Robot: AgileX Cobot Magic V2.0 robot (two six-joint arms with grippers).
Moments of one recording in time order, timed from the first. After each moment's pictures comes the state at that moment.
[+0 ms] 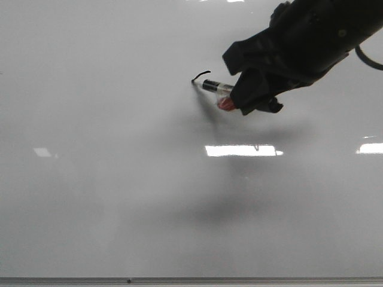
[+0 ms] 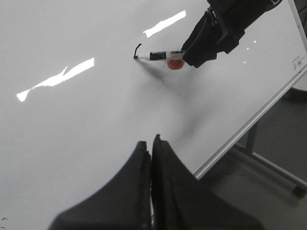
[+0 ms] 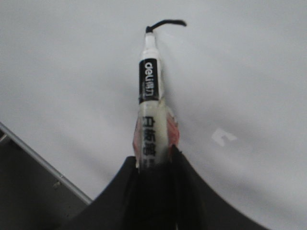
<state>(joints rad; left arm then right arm) -0.19 0.39 -0.46 -0.85 0.69 1.04 0.45 1.49 -0.90 0.60 0.25 -0.60</state>
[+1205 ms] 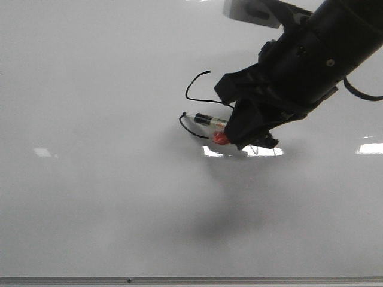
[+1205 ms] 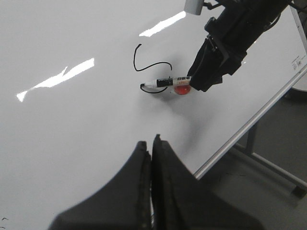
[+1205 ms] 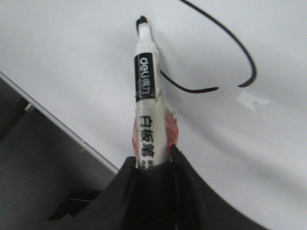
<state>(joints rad) -0.19 0.39 -0.46 -0.85 0.69 1.04 0.43 1.54 -0.91 0.64 0.36 -0.59</state>
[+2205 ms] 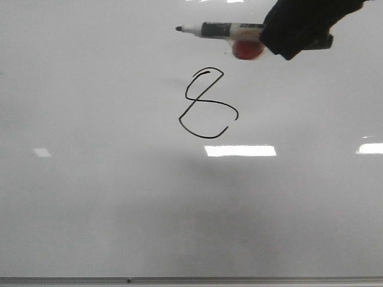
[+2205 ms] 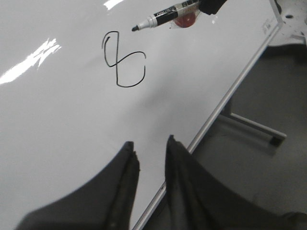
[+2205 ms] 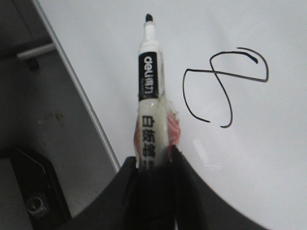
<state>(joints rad) -0.21 0.67 -0.70 -0.80 0.87 1.14 0.41 1.23 -1.02 0.46 0.73 -0.94</state>
